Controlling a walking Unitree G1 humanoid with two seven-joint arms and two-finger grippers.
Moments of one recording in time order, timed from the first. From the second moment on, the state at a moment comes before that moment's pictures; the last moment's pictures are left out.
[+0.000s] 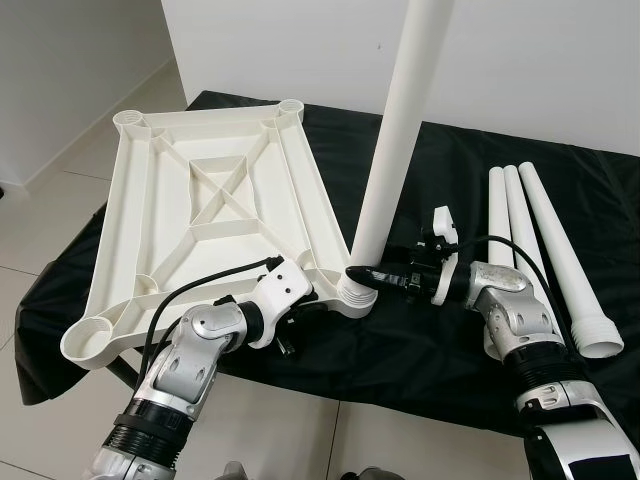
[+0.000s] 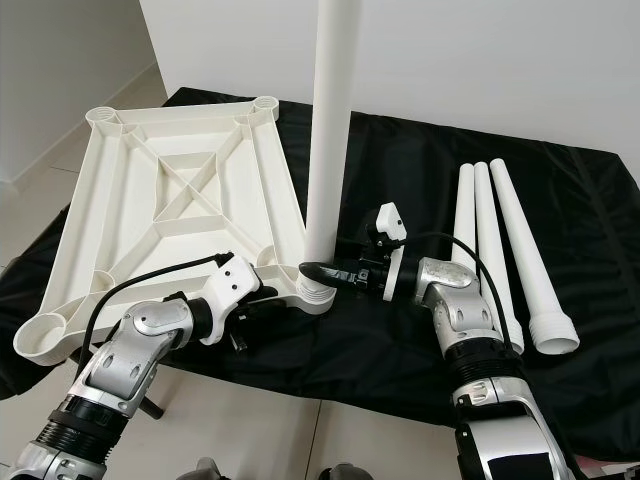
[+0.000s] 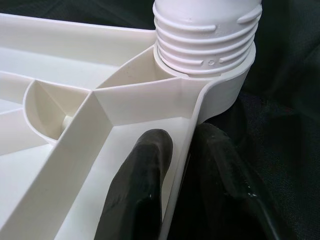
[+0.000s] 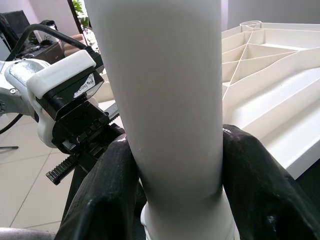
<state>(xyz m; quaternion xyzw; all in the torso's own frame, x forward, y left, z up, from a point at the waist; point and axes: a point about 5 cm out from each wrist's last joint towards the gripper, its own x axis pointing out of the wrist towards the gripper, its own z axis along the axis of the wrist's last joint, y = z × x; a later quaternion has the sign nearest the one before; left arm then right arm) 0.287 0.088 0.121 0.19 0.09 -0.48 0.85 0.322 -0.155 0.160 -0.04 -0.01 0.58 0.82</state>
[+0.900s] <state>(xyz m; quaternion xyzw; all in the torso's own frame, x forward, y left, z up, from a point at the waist) 0.308 0.073 0.123 0.15 0.10 -0.43 0.88 0.322 -0.141 0.153 0.02 -0.07 0.40 0.91</state>
